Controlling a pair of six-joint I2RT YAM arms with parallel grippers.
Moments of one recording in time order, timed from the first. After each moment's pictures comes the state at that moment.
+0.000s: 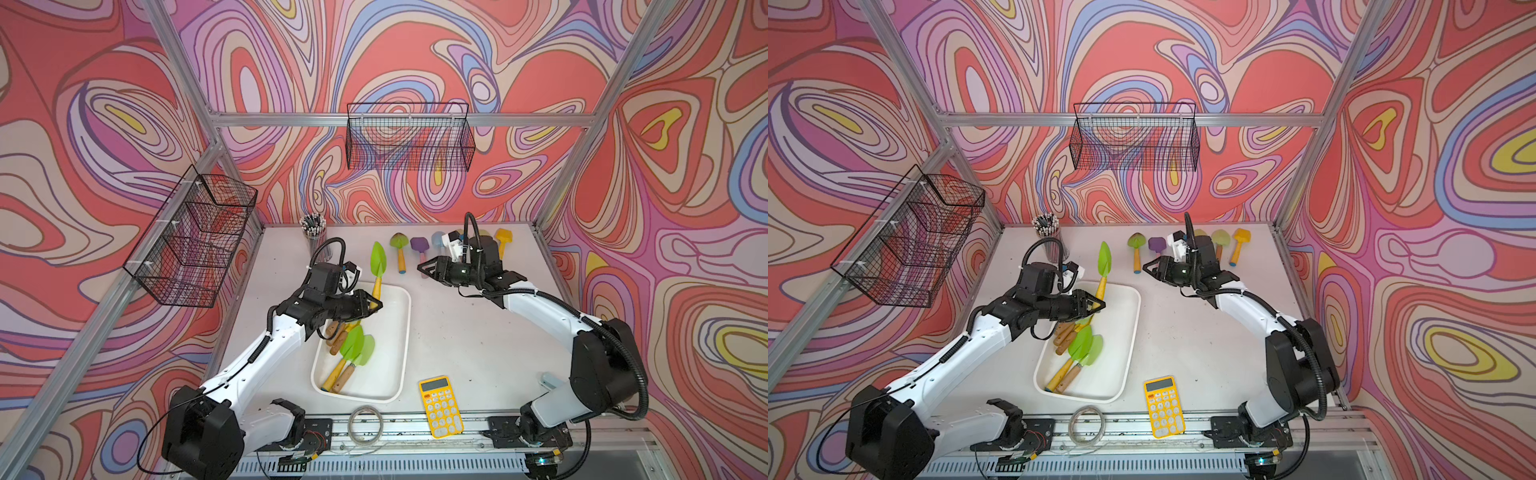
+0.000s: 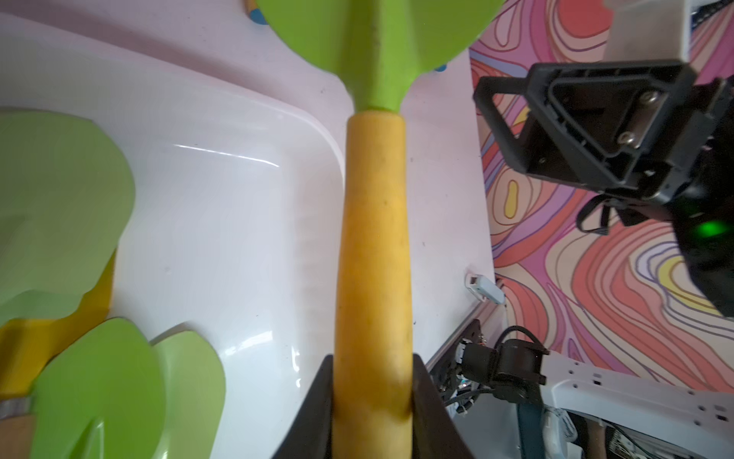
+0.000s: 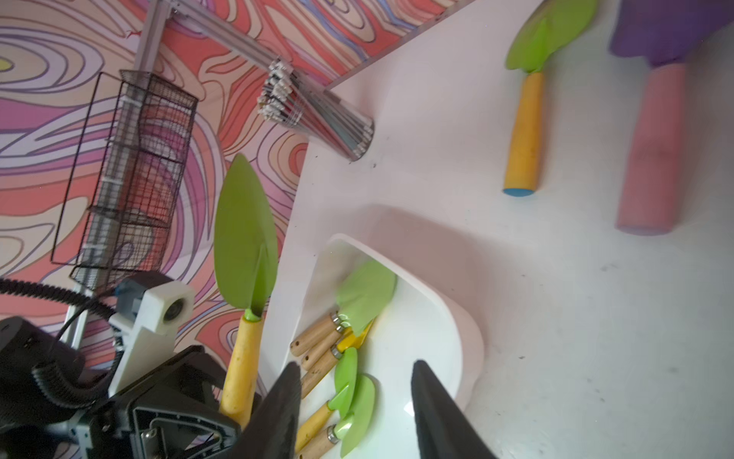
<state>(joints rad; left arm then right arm) -0.39 1.20 0.88 -0.40 0.60 -0.68 0.39 1.56 1.08 0.00 -0.64 0.69</state>
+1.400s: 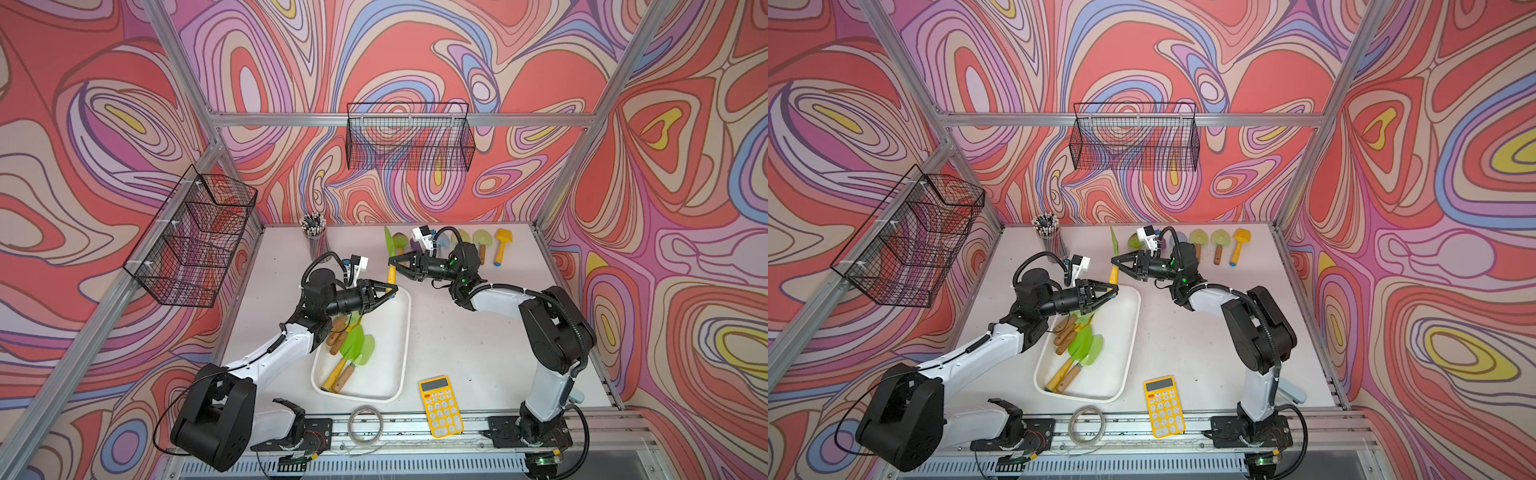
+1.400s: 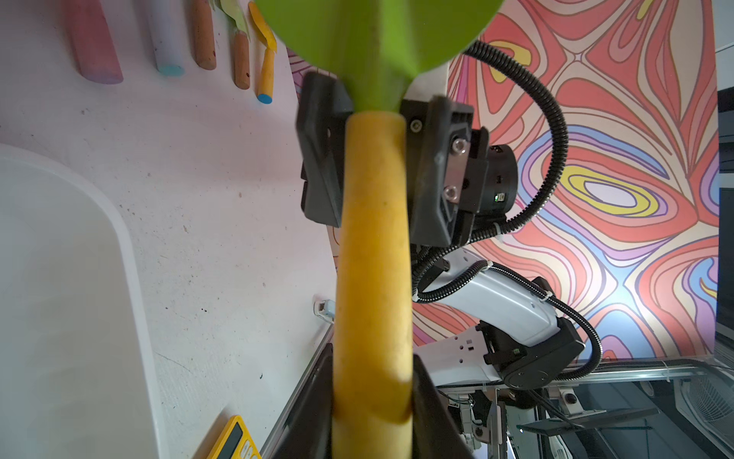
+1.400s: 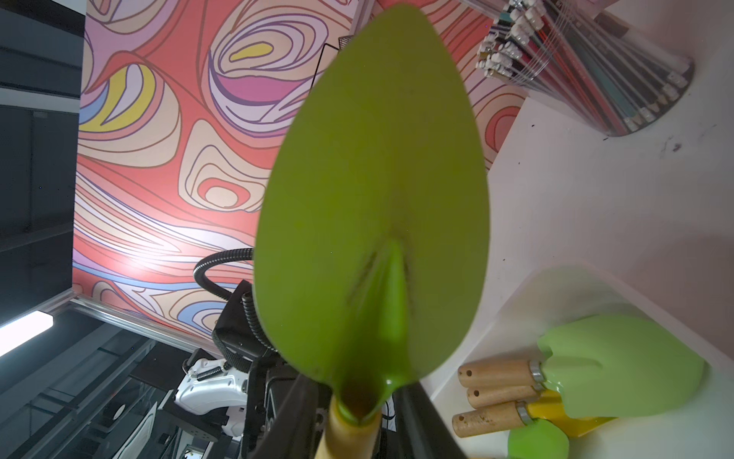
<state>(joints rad) -0.39 1.28 0.65 0.50 0.87 -1.22 0.47 1.86 1.08 1.00 -0.96 1.31</state>
